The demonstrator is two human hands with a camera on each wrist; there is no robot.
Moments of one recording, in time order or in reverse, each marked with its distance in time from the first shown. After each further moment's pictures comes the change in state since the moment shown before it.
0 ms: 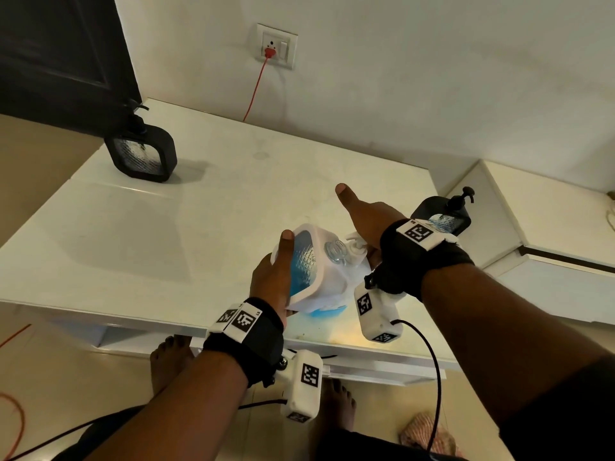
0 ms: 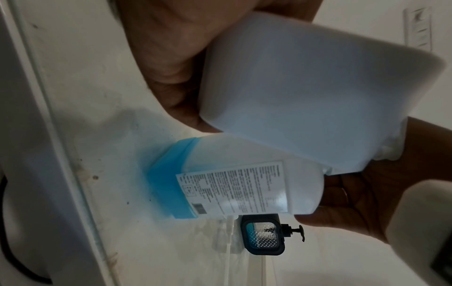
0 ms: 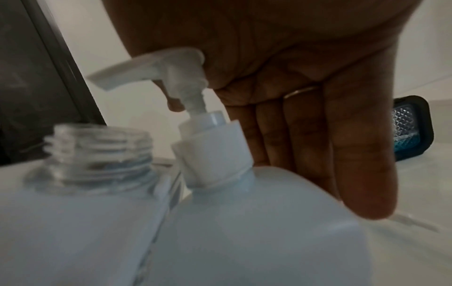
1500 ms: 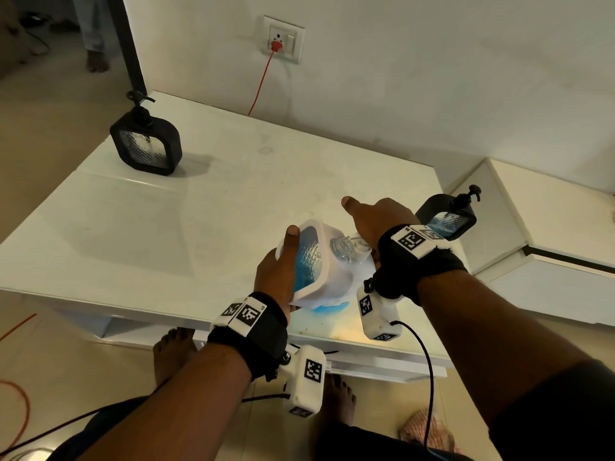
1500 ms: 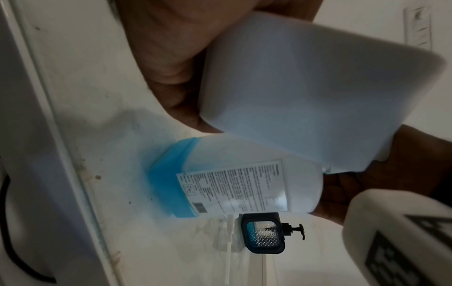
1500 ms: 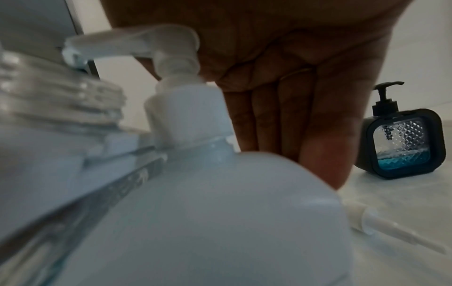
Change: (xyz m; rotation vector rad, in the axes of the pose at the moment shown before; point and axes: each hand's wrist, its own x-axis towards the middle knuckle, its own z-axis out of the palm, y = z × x) left_hand -0.004 0.002 0.000 -0.007 -0.007 0.033; right_hand 0.001 0.004 0.005 -0.080 0.103 0.001
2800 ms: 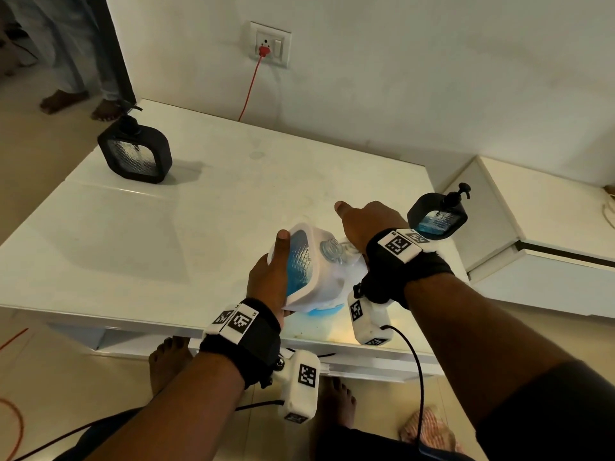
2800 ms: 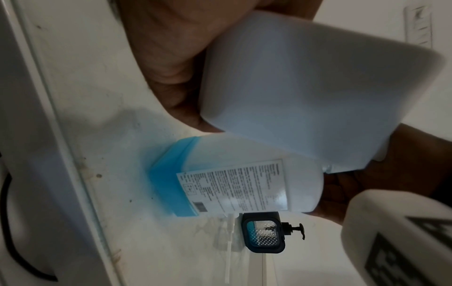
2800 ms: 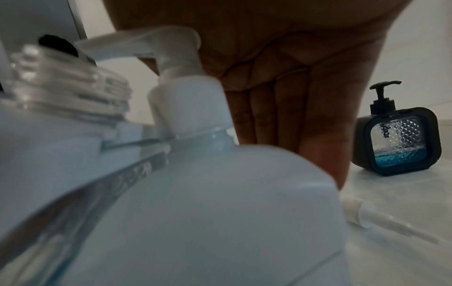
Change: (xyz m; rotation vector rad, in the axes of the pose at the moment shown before) left_hand 0.002 0.000 0.000 -0.021 0.002 -0.019; right_hand -0.002 0.001 0.003 -0.007 0.015 0.010
